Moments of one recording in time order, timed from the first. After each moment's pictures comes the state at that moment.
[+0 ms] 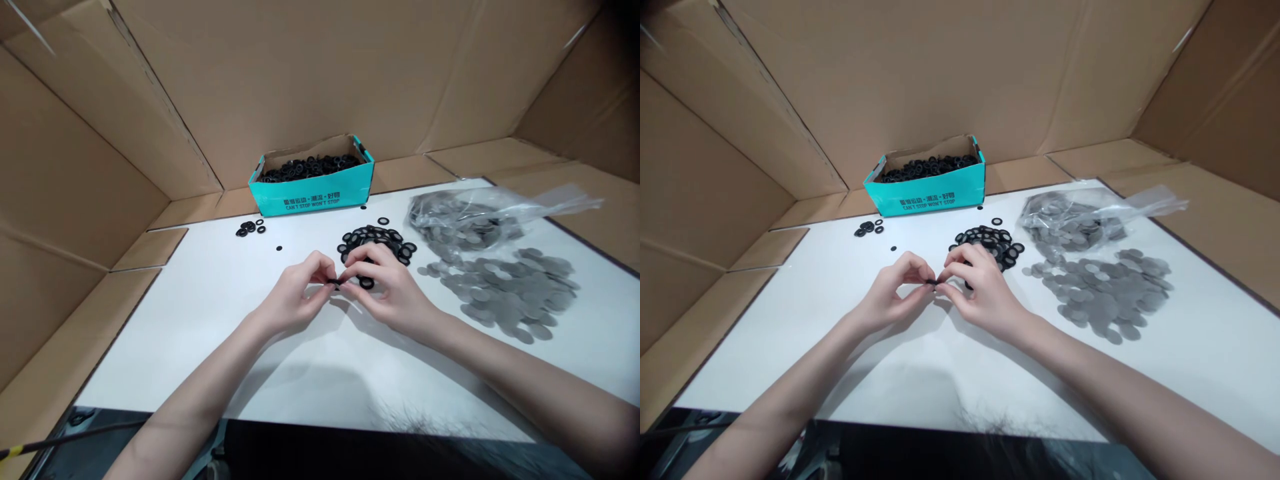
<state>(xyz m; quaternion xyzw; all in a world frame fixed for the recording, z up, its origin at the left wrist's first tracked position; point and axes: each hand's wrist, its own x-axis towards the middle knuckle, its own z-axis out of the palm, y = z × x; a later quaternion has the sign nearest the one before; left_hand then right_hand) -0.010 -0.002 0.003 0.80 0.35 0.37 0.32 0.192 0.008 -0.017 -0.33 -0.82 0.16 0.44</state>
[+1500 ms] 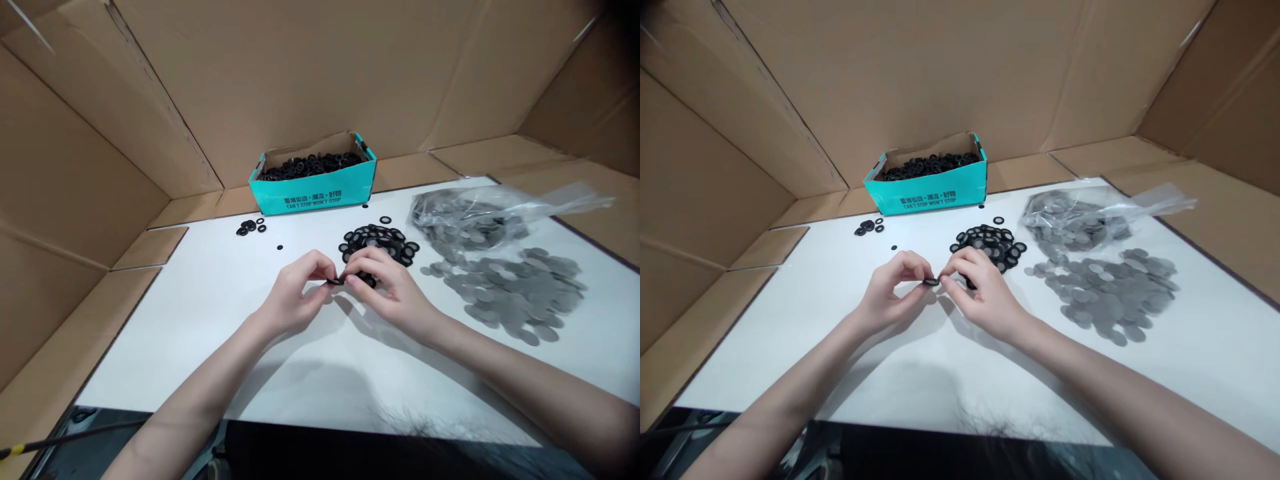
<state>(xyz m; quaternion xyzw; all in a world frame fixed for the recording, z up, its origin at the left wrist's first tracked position) -0.009 -0.001 0.000 0.80 0.32 0.42 0.27 0.190 0.005 -0.016 -0.36 -0.78 0.26 0.44</state>
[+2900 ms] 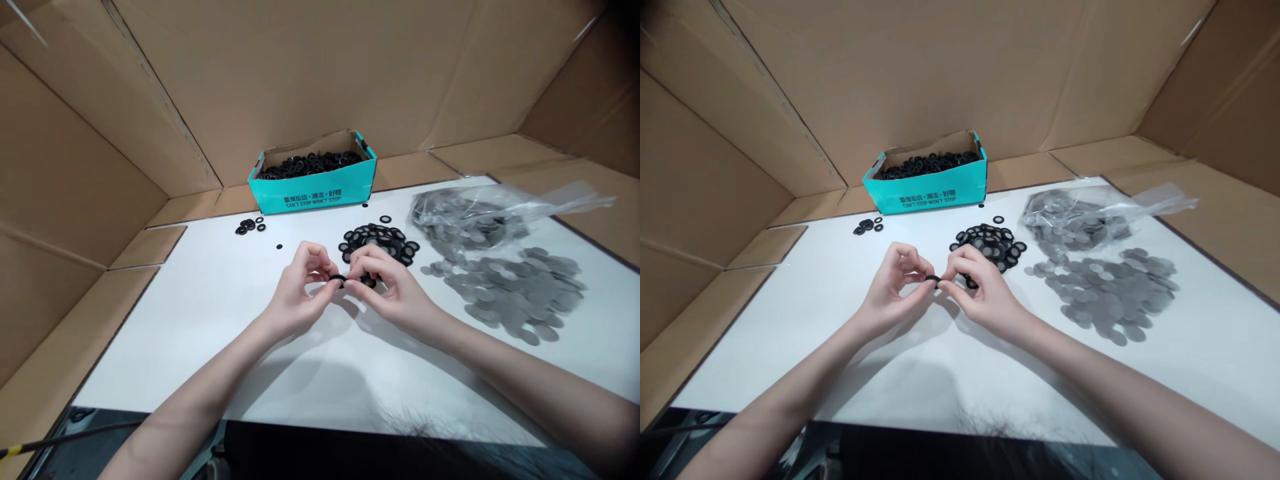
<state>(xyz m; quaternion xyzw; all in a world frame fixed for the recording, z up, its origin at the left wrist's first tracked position) 0.003 -0.009 0.002 0.70 0.38 0.44 0.40 0.189 0.007 -0.016 -0.32 -0.76 0.32 0.46</state>
